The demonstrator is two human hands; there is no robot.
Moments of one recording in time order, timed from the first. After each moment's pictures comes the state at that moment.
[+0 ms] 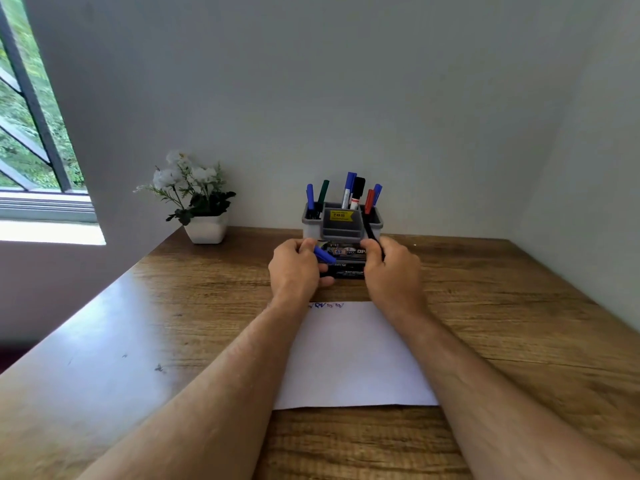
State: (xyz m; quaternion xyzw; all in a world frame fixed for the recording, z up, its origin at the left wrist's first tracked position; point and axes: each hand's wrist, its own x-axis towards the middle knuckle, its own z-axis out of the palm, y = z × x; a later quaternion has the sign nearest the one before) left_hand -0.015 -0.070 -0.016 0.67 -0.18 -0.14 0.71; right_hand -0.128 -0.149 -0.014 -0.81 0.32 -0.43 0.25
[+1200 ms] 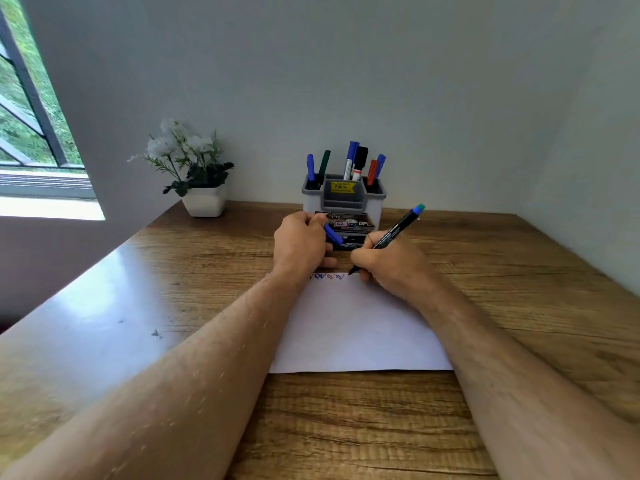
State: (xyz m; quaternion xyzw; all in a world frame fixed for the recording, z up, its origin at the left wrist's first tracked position) left_hand -0.017 -0.072 -0.022 0.71 -0.23 -0.13 0.65; right_hand -0.154 -0.136 -0.007 -0.83 0.30 -0.25 0.39
